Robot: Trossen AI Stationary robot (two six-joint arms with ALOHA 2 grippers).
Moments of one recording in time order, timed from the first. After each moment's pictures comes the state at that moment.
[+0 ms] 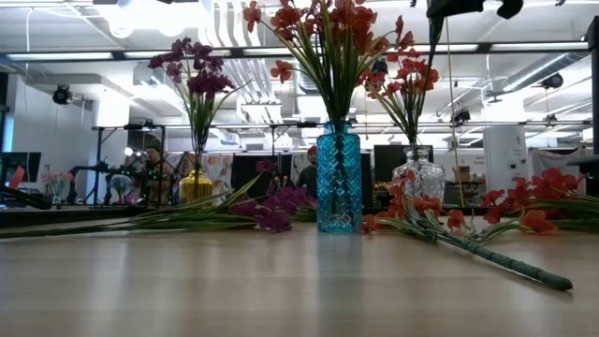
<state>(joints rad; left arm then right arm) -0.65 1.21 1.15 -0.88 -0.90 -0.59 0.18 0.93 0.93 -0.31 1.25 0.38</state>
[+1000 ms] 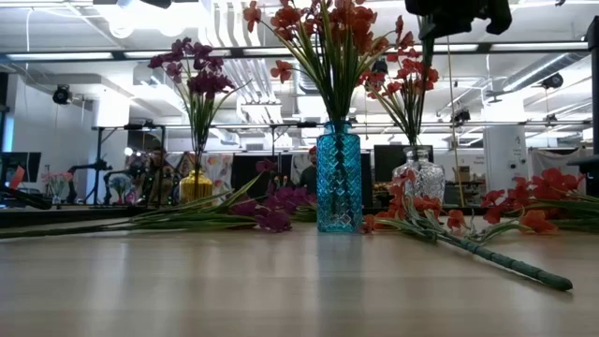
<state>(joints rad) -0.65 1.21 1.15 -0.93 -0.90 -0.59 0.07 1.03 0.93 -0.33 1.26 0.46</state>
